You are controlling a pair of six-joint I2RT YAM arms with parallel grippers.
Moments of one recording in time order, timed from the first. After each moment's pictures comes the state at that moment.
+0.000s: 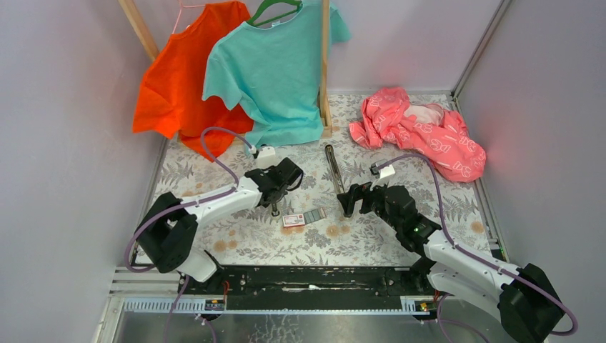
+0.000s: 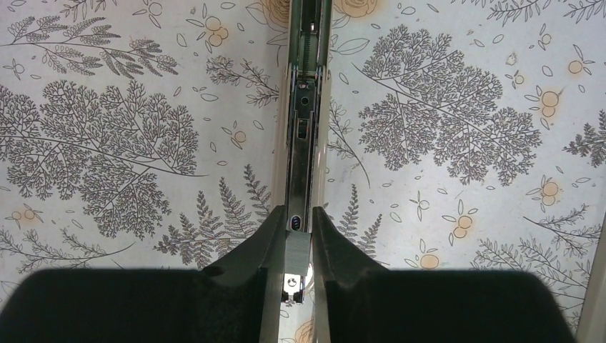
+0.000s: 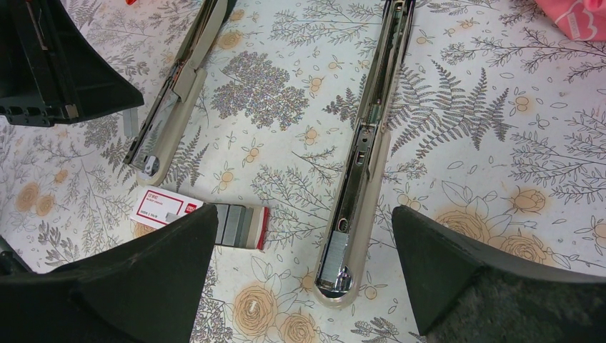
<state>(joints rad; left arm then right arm) -0.76 1.52 0.94 -0.59 -0.59 -0.94 0.68 0.87 0.30 0.25 0.06 0.34</state>
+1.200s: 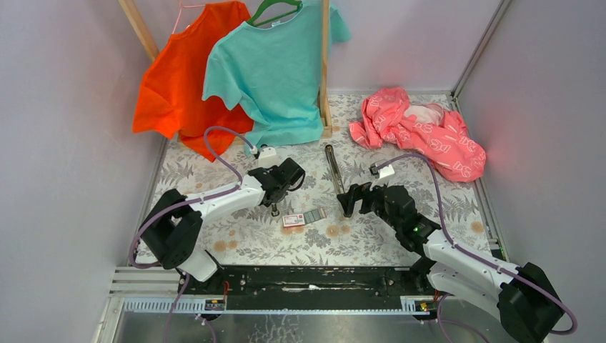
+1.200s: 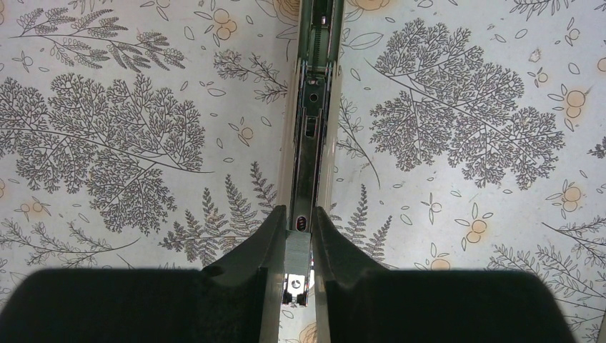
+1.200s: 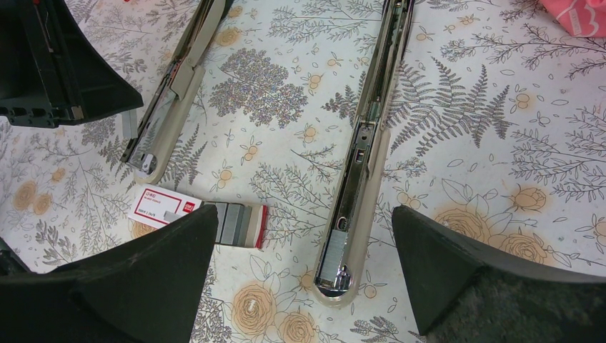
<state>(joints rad) -0.76 1.55 0.96 -0.62 -0.60 -0.96 0.68 0.87 0.30 0.25 0.06 0.34</state>
